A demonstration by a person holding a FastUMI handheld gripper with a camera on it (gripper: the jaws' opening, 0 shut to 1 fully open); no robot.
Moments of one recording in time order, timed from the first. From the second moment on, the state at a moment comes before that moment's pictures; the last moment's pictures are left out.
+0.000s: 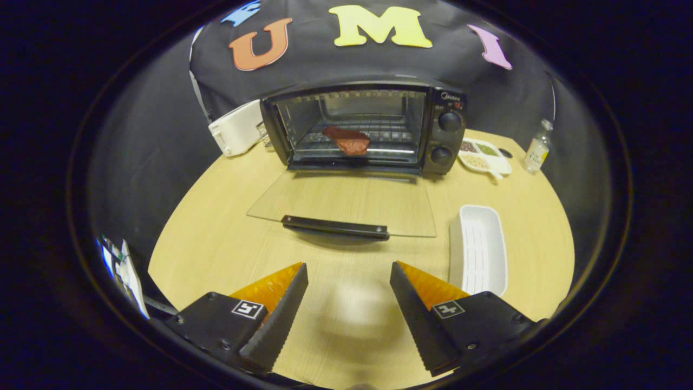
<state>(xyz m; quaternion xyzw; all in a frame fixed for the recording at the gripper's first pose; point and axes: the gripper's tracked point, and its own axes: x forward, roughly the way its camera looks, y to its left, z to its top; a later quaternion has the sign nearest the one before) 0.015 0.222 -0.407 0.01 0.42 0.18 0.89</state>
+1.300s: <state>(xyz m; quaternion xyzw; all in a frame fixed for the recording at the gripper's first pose) 0.067 0.251 -0.425 0.03 0.44 0.17 0.88</state>
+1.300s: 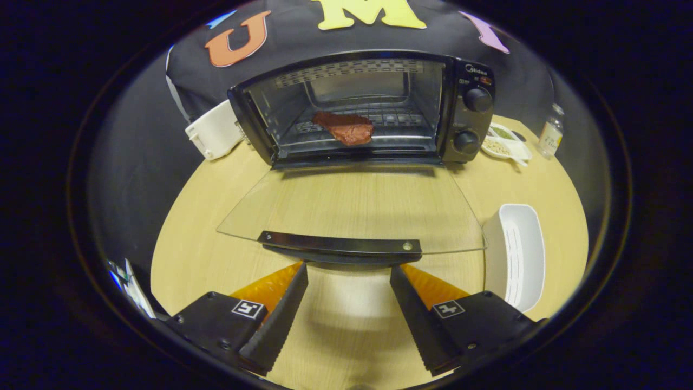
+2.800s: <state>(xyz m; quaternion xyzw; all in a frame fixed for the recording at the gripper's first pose) 0.144 0.215 -0.236 0.03 0.27 0.17 0.95</state>
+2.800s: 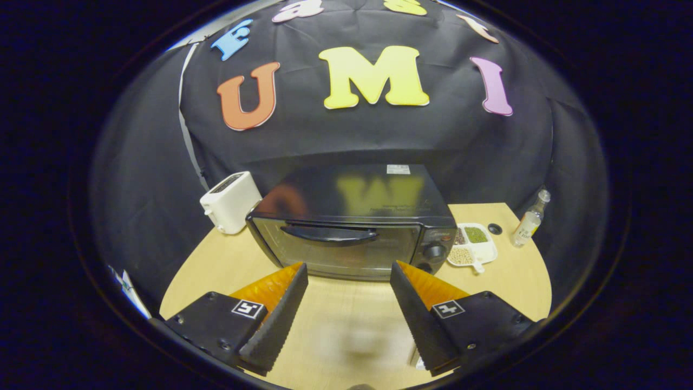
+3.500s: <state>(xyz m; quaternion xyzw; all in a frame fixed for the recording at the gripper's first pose) 0.068 -0.010 -0.073 0.02 0.10 0.01 0.99</state>
